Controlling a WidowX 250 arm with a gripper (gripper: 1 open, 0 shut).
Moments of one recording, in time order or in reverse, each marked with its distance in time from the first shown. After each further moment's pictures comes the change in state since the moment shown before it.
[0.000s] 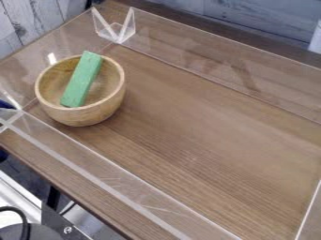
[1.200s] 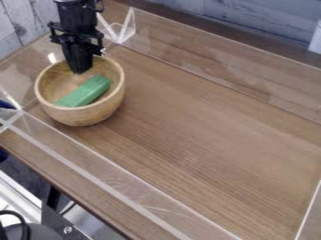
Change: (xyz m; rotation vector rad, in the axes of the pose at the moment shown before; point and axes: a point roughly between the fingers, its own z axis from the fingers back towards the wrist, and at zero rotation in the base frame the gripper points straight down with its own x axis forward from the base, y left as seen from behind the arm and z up) arm -0.016 0.047 -0.108 0.041 0.180 0.051
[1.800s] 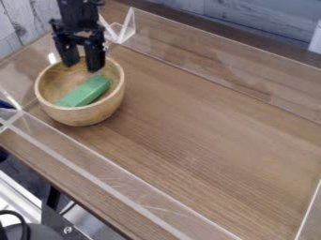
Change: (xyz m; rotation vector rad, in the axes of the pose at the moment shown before) arm 0.002 -0.007 0.024 -0.032 -0.034 -0.001
